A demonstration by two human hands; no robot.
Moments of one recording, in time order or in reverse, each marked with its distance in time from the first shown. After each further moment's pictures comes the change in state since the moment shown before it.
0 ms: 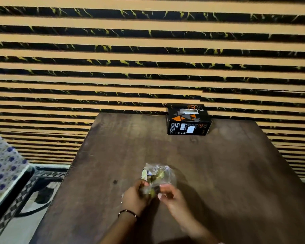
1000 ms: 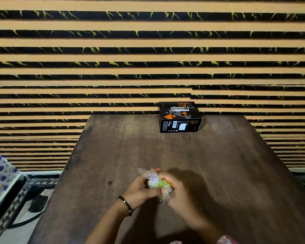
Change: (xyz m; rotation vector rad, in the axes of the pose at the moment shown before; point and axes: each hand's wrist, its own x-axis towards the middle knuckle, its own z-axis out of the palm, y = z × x) left_hand -0.004 0.047 -0.011 -0.622 -0.511 0.136; right_hand -0.022 -0.044 -0.019 -0.320 0.012 -0.558
